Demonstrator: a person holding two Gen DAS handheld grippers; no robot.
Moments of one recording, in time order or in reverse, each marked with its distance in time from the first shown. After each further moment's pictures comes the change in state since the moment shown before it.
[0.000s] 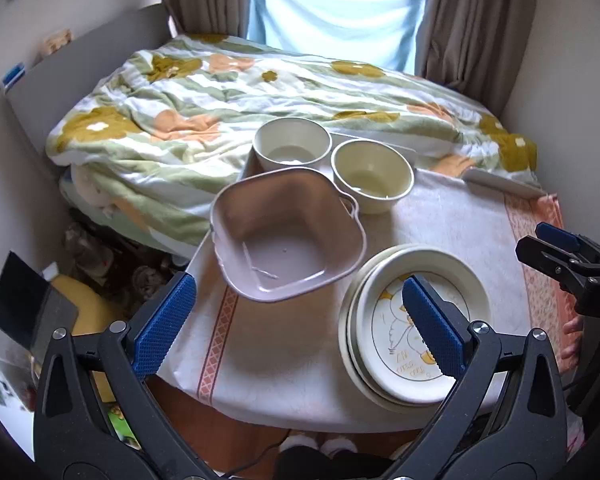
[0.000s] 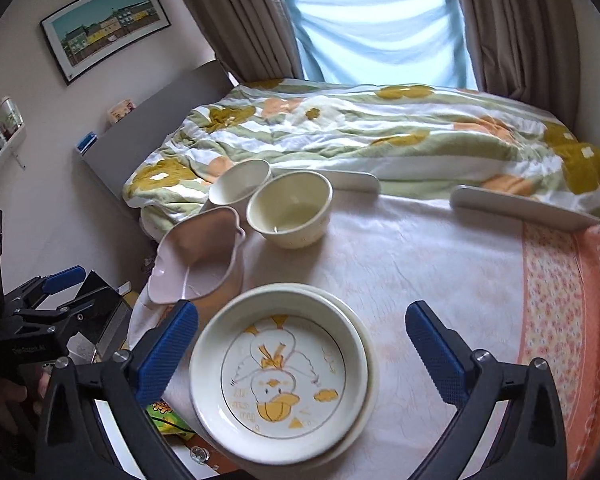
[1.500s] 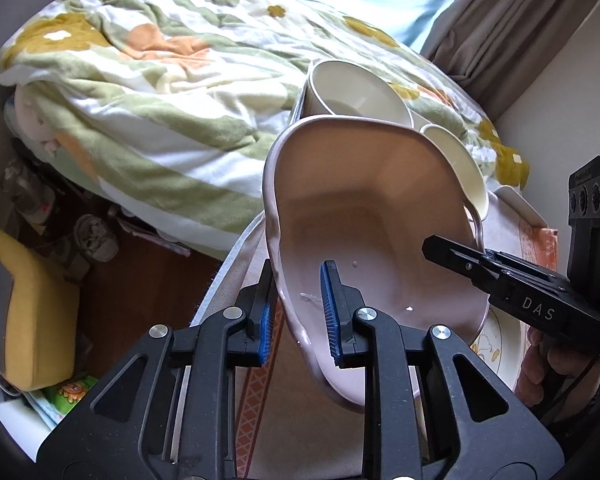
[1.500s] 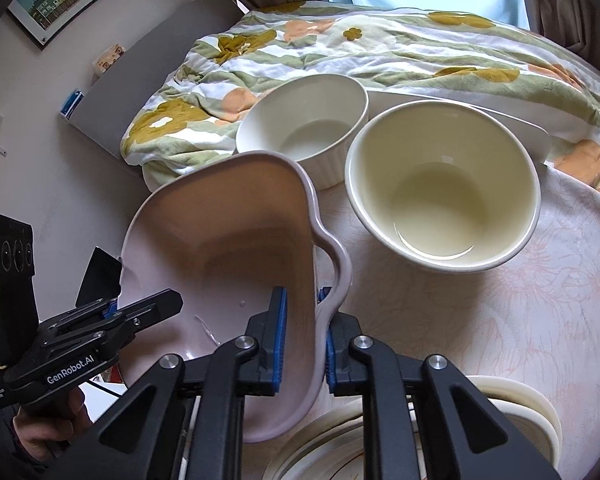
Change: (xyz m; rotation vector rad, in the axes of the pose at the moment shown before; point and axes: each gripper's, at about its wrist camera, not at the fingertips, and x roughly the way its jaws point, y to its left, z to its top) left arm 0.140 0.099 0.020 -0.140 0.202 -0.214; right arm 0.181 0.075 0.034 0.060 0.267 0.078
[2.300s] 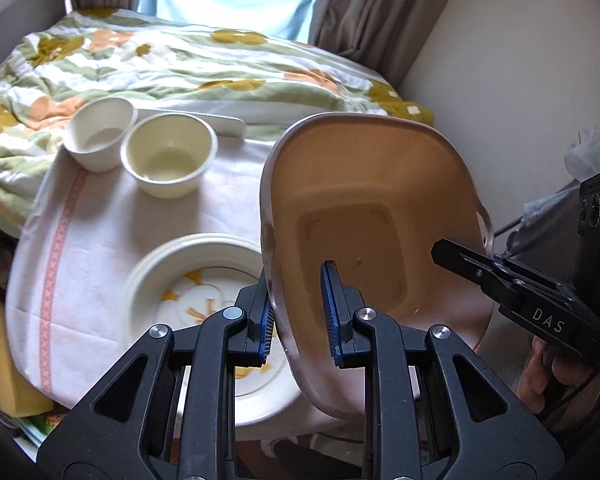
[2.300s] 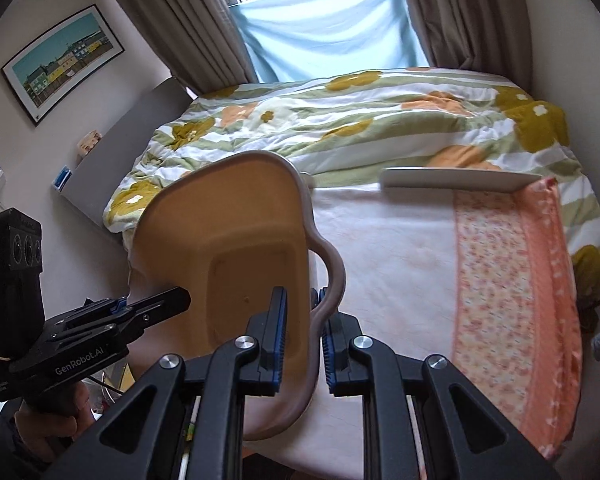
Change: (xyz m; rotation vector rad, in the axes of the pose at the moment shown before) left arm -0.042 -0.276 -0.085 0.260 -0.022 -0.148; right arm -0.240 -0.126 -0.114 0.149 -0.247 -0.142
